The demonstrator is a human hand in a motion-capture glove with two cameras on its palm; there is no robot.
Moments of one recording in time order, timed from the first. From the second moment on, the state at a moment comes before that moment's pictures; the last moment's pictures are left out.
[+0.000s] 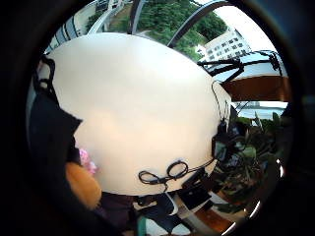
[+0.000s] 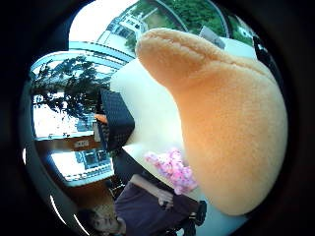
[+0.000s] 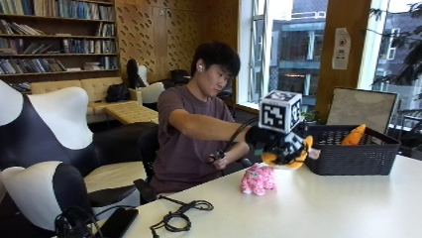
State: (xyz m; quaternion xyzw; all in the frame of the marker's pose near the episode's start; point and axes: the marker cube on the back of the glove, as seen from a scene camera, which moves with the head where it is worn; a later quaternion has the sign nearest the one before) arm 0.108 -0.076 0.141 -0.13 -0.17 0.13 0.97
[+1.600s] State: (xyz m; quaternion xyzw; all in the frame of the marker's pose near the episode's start) arm -0.306 -0.228 -0.017 -0.18 -0.11 -0.09 0.97
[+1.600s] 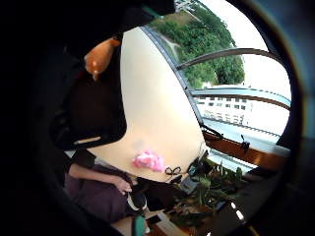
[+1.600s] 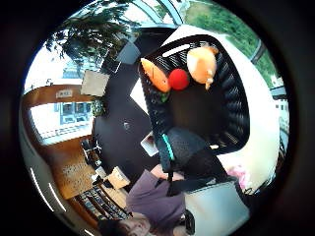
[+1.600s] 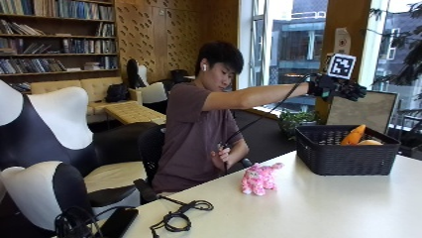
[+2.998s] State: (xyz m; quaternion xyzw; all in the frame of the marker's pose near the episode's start) arm -0.072 -0.029 0.172 -0.23 -0.19 -0.07 0.95
